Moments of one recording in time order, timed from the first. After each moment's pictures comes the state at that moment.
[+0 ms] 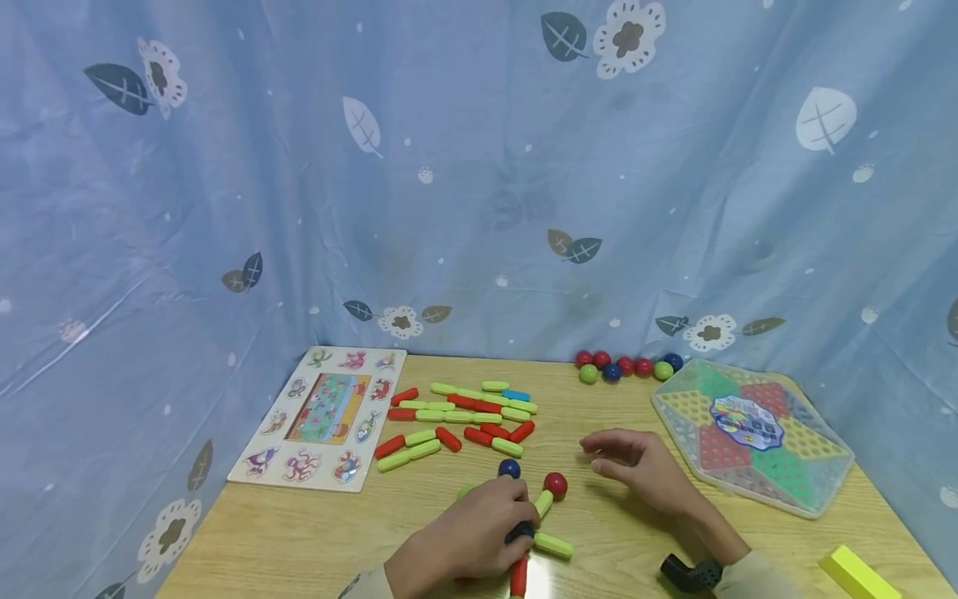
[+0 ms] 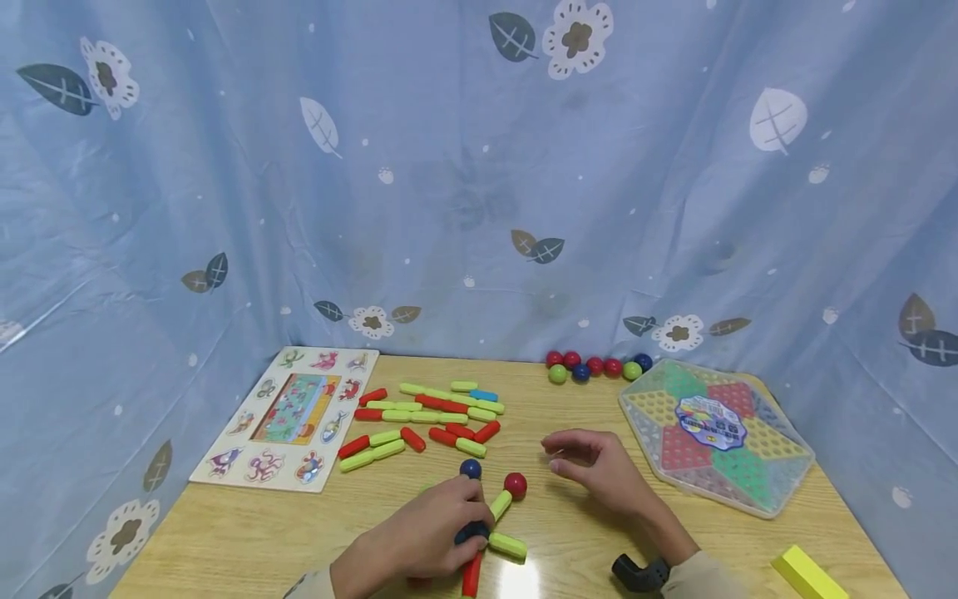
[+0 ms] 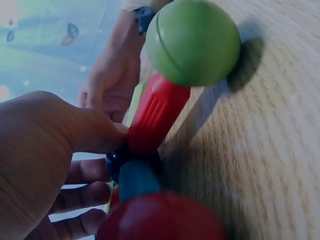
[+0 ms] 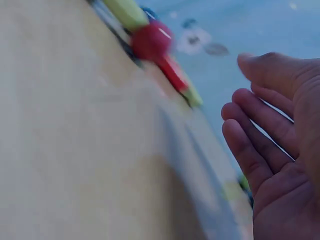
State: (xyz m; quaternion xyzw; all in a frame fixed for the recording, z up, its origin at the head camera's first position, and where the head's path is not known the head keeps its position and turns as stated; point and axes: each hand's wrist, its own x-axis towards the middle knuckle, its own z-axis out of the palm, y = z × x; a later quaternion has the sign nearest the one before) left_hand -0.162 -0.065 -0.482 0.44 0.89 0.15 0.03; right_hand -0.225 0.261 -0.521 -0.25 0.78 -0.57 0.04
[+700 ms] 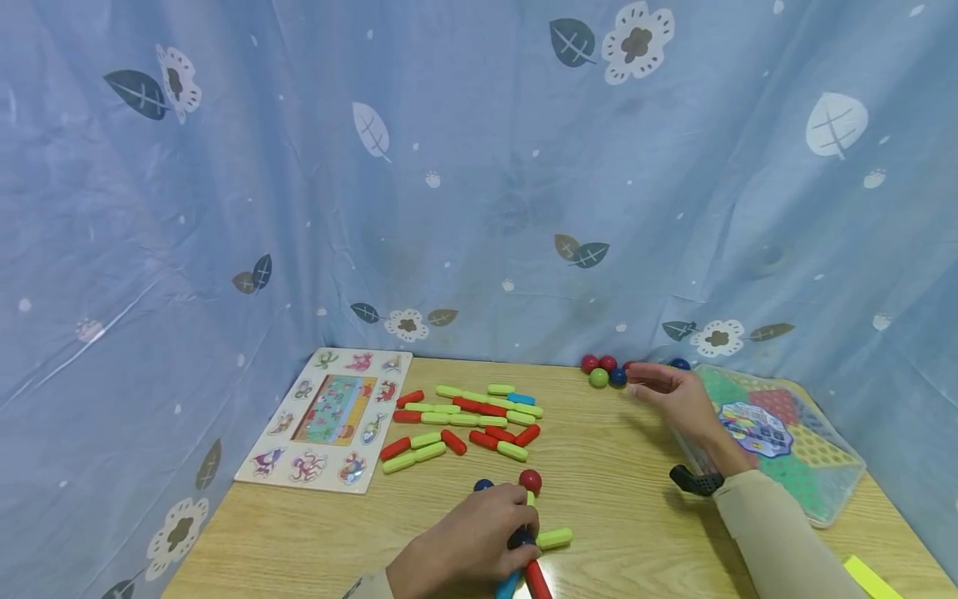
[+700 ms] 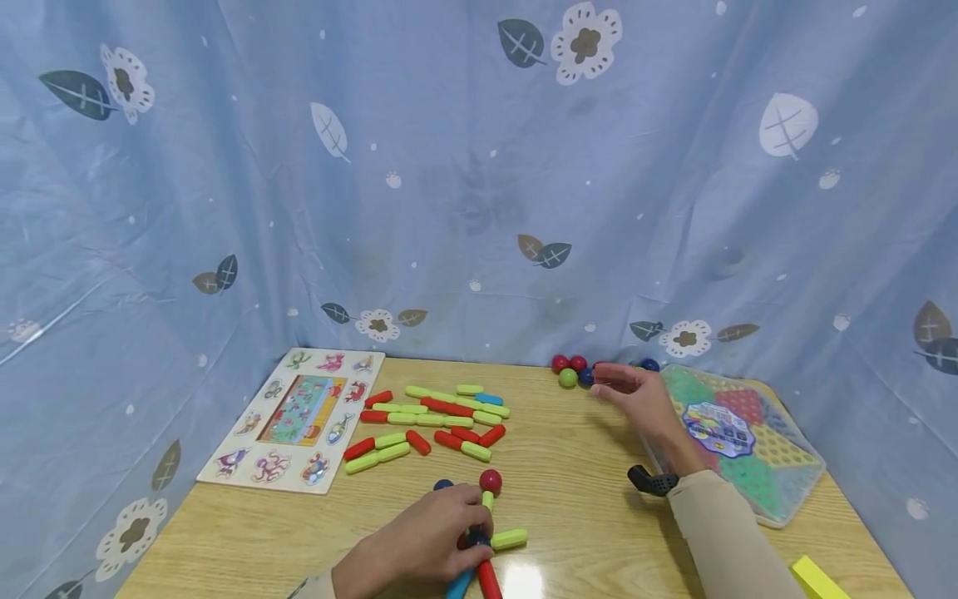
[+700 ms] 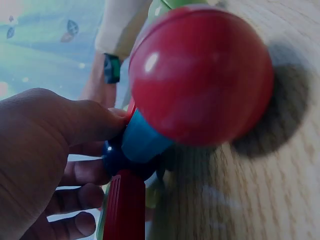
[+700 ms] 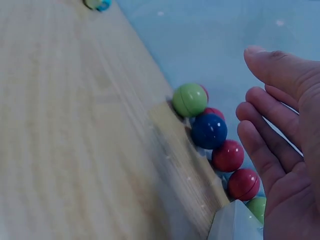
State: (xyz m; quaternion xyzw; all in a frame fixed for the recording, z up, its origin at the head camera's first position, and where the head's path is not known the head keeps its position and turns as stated) left_hand -0.161 -0.068 -0.485 0.42 0.89 0.18 0.04; right_hand -0.321 0.316 -0.496 -0.16 0.83 -0.53 -0.07
